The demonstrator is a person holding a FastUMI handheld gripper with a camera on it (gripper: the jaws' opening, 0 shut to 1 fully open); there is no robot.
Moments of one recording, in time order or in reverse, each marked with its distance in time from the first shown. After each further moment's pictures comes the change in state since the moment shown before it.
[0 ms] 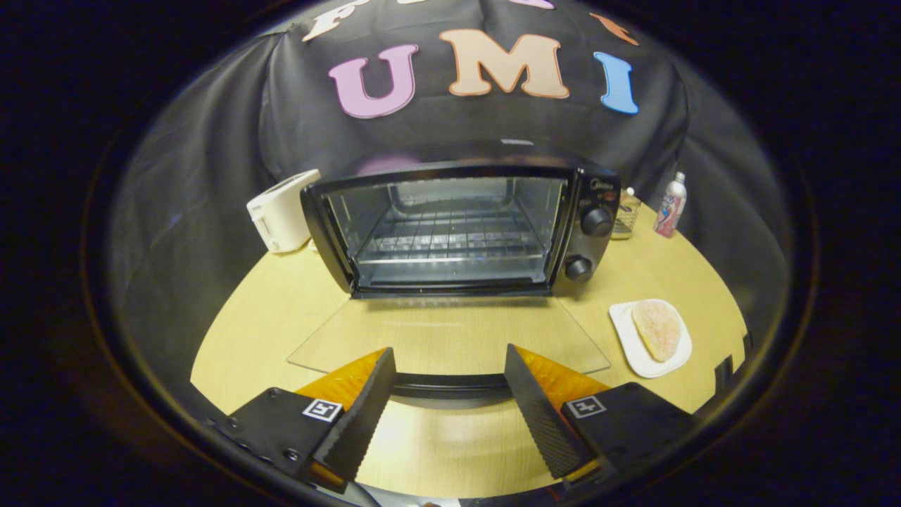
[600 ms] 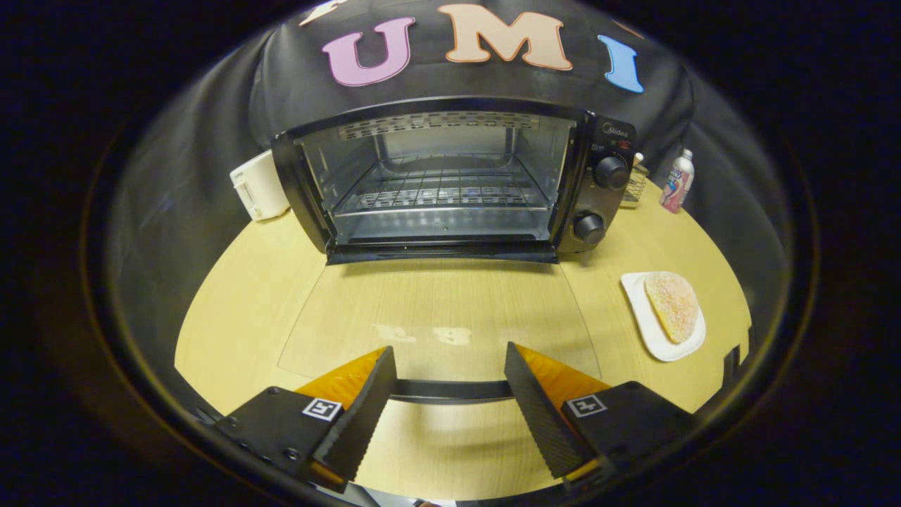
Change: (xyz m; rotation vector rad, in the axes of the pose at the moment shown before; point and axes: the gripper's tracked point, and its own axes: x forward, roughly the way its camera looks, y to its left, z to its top) arm 0.019 -0.009 -0.032 -0.013 0.083 -0.019
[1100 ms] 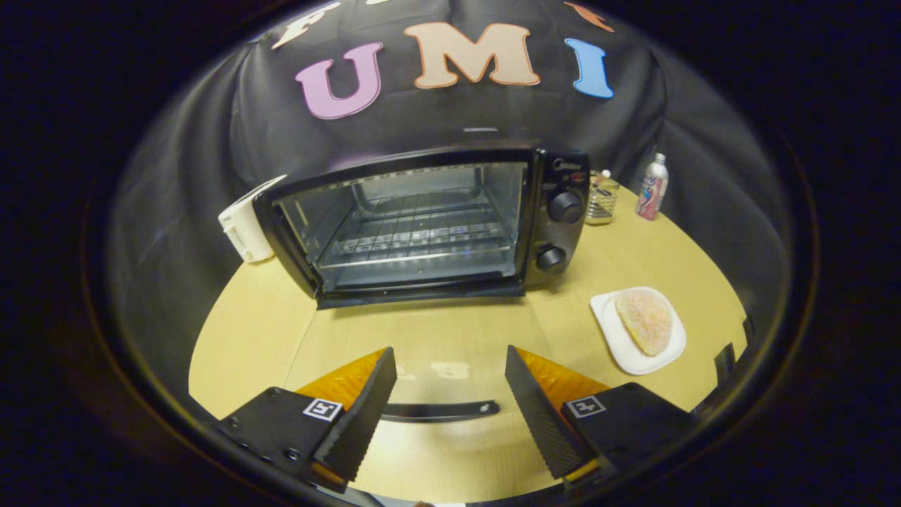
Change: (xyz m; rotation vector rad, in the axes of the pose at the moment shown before) arm -0.019 -0.044 0.052 0.089 -0.105 -0.061
